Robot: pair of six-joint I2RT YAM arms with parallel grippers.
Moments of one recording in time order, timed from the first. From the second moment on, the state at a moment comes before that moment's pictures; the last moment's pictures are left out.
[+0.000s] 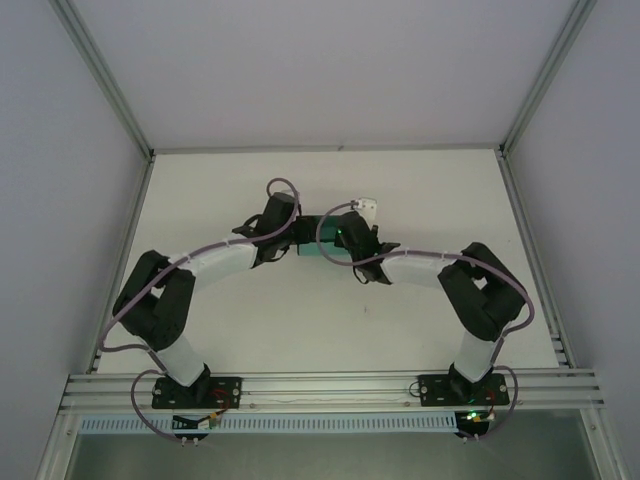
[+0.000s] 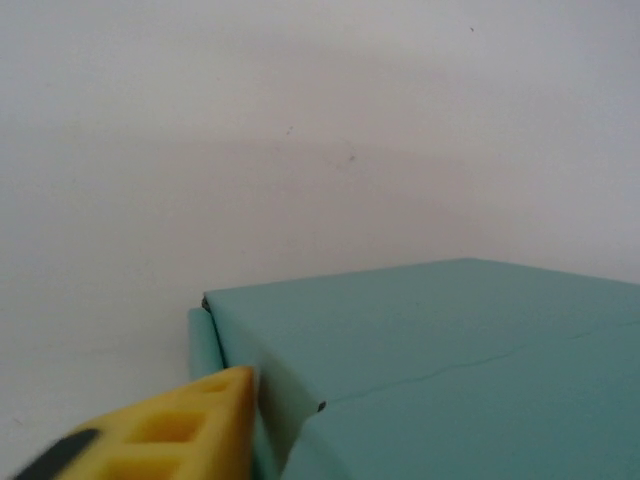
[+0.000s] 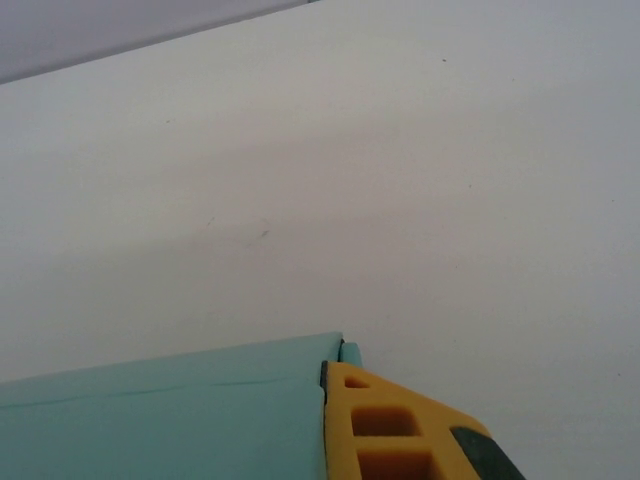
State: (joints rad) left arm -0.57 1.66 1.04 -0.09 -0.07 -0.56; right arm 0.75 1.76 0.94 0.20 0.52 0.57
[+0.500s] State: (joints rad) left arm -0.47 1.47 1.09 -0.35 0.00 -0.69; right arm 0.83 1.76 0.80 0.42 0.55 0.42
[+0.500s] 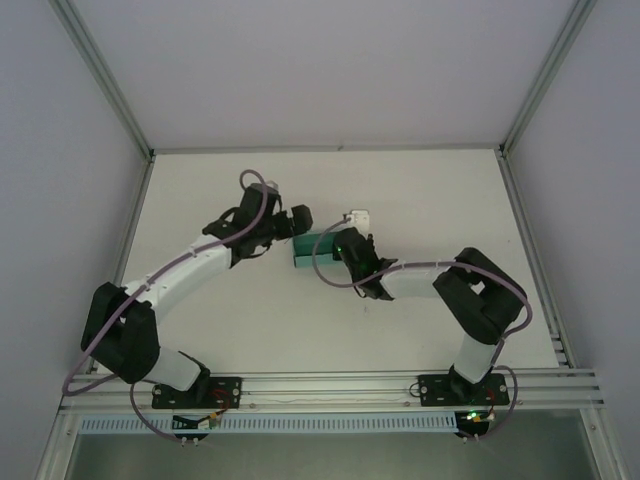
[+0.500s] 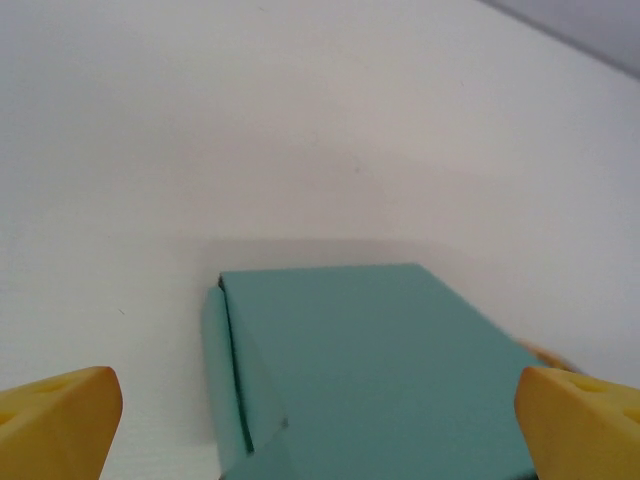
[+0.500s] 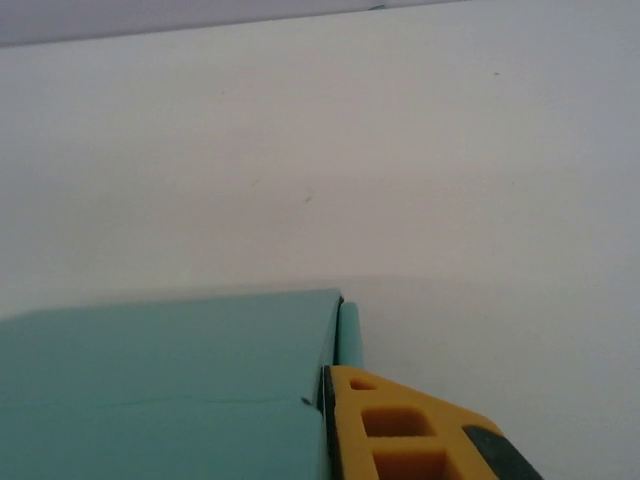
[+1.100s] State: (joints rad) left arm -0.38 1.75 1.01 -0.16 0.26 -0.78; right arm 0.86 1.69 0.65 0.43 0.45 0.35
